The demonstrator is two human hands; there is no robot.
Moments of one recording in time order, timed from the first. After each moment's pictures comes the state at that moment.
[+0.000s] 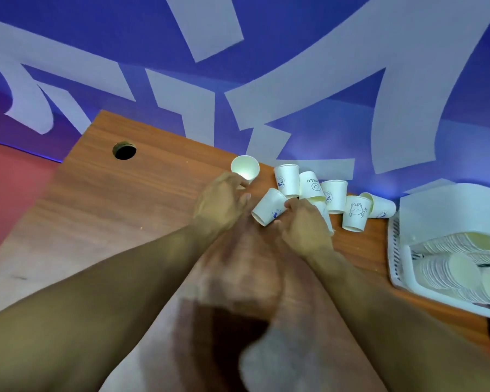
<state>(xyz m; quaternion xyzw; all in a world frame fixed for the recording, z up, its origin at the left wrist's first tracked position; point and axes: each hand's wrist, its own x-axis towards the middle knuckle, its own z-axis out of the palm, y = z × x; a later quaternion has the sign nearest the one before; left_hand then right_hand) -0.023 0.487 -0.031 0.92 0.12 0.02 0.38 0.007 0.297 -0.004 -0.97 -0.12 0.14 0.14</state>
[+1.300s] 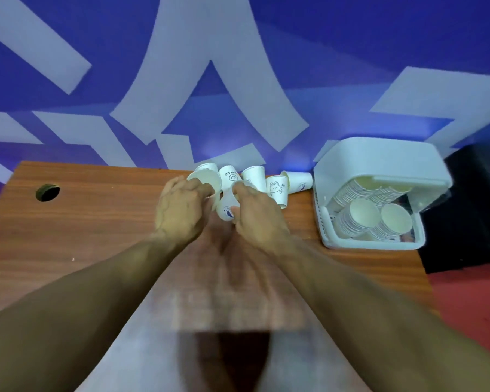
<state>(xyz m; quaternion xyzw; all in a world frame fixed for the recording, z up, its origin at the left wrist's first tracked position) -0.025 0.362 0.025 0.99 -0.06 0.10 0.12 -0.015 0.192 0.046 -0.96 -0.20 0.02 0.19</state>
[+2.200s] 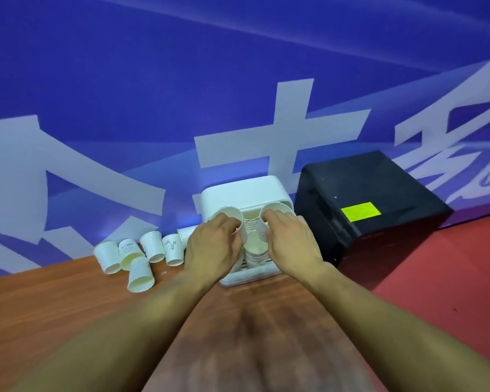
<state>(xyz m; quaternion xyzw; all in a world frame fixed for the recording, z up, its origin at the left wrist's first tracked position) -0.045 0.015 0.115 0.95 -0.20 0.17 0.18 -0.062 -0.162 0.115 -0.98 -0.07 -0.17 0.11</state>
